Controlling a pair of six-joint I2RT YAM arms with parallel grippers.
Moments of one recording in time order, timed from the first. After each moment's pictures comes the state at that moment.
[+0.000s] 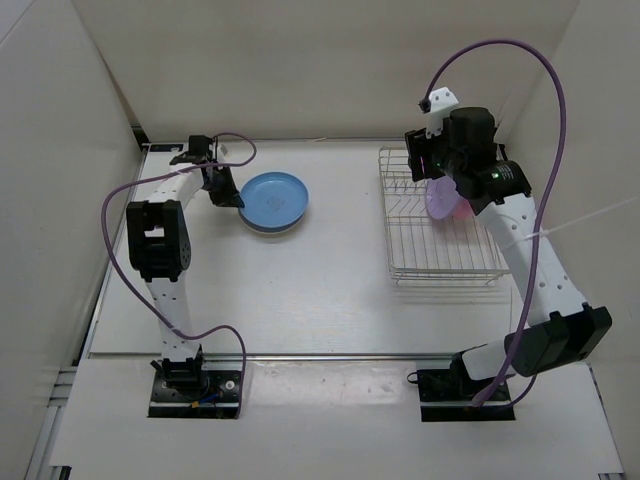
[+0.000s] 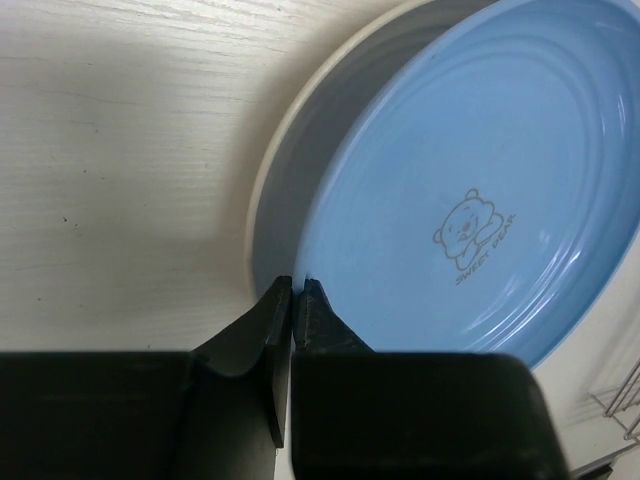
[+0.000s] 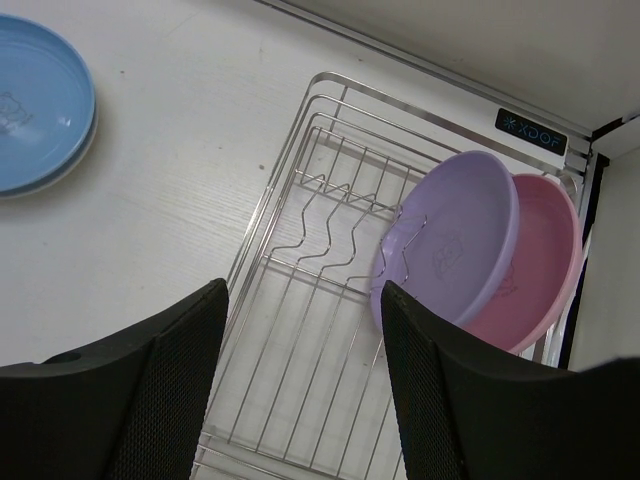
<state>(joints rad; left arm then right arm) -0.01 2.15 1.73 -0.66 0.32 -0.31 0.32 1.41 1.61 -0.67 0.02 -0.16</state>
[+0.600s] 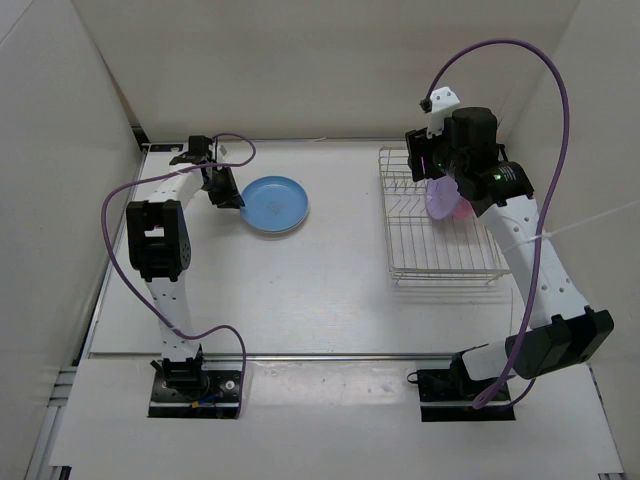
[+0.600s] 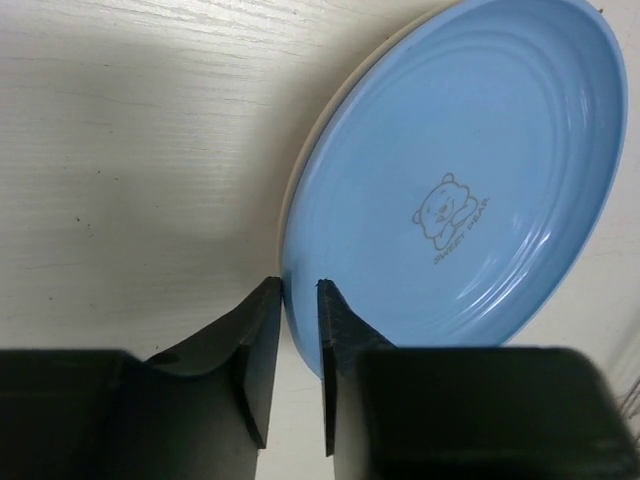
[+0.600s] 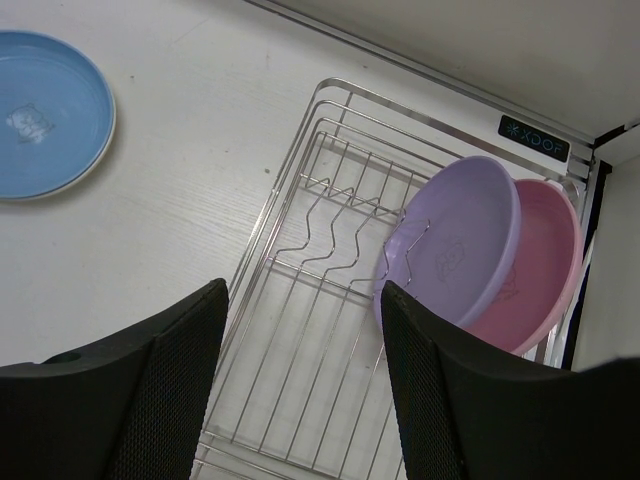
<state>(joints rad) -0.01 2.15 1.73 -0.66 0.30 -0.31 0.32 1.39 1.61 -0.67 0.01 -0.16</state>
